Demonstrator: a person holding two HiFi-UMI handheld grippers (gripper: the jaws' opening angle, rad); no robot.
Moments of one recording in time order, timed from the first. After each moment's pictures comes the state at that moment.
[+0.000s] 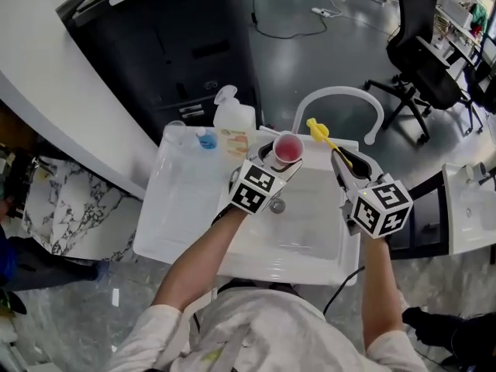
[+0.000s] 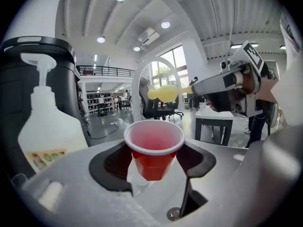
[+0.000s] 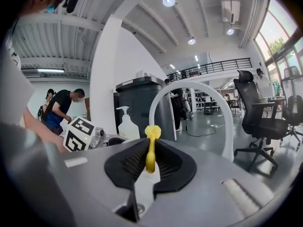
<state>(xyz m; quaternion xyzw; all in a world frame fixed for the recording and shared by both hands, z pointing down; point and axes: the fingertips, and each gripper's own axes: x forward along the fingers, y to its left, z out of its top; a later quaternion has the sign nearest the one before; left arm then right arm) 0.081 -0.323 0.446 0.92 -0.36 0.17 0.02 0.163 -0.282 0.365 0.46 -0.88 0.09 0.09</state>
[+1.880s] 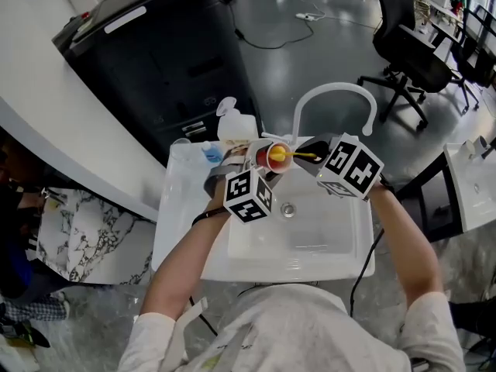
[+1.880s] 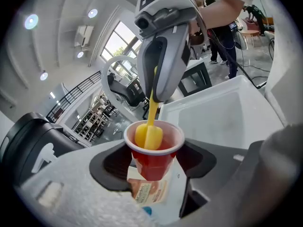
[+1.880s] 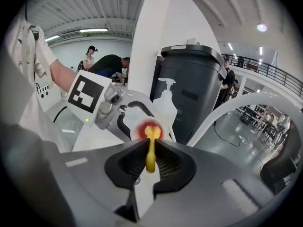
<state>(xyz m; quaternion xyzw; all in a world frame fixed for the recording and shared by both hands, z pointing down) 0.044 -0.300 0.438 0.84 -0.25 0.41 -0.25 0.059 -0.273 0.393 0.23 -0.91 -0.01 0.36</state>
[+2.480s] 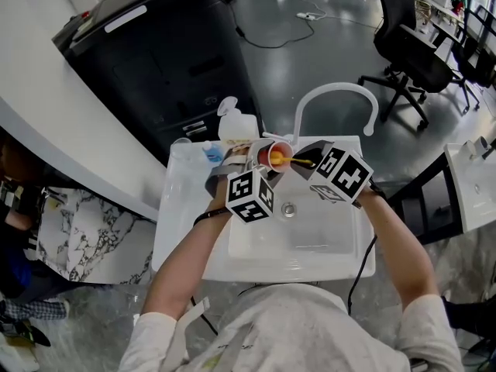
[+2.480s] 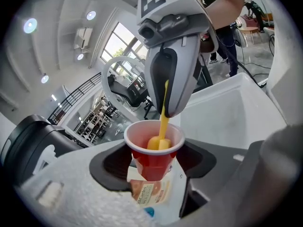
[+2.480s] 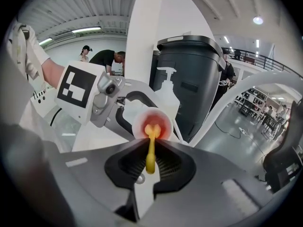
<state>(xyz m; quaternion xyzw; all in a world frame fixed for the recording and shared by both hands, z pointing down) 0.044 -0.304 0.437 0.84 -0.25 0.41 -0.26 0.051 -0.273 0.420 0.24 -0.90 0.02 0.37</state>
